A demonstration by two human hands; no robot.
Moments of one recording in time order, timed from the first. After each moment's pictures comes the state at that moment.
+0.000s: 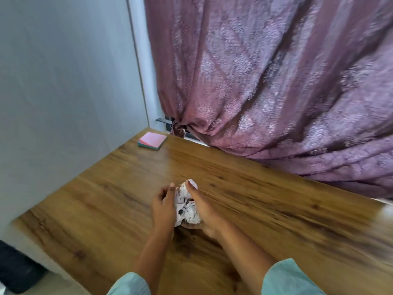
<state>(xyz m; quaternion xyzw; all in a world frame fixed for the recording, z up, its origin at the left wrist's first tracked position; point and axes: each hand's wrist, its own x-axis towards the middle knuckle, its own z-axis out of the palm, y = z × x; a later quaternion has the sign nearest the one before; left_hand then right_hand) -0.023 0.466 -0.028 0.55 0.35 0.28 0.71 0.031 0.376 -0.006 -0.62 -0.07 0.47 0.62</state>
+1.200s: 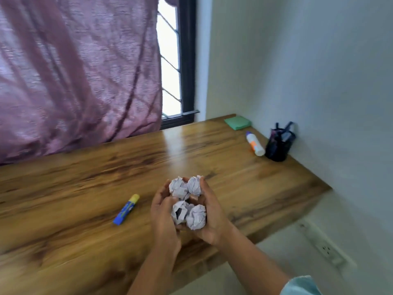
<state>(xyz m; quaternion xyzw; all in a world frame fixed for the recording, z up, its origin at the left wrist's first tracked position) -0.135 0.029 -0.001 0.48 0.11 -0.06 0.87 -0.149 -0.068 -0.006 -0.36 0.12 0.10 0.92</state>
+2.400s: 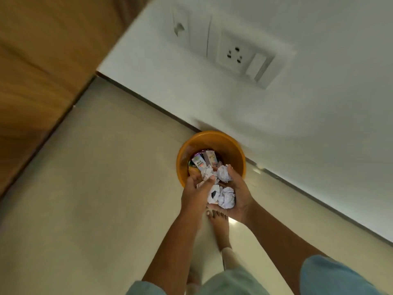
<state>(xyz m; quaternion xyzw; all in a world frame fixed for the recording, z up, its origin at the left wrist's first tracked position) -0.334 -0.240 -0.454 0.70 0.10 -0.57 0.42 -0.436 -0.304 -0.500 -0.06 0.47 -0.04 0.88</state>
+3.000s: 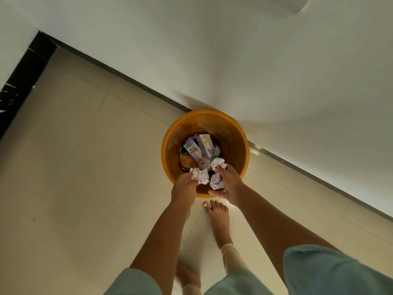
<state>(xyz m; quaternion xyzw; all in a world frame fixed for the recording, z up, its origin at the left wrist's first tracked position) -0.340 -0.247 -0.589 0.75 0.12 -0.58 0.29 -0.432 -0.325 -0.612 -0.16 0.73 0.04 0.66</state>
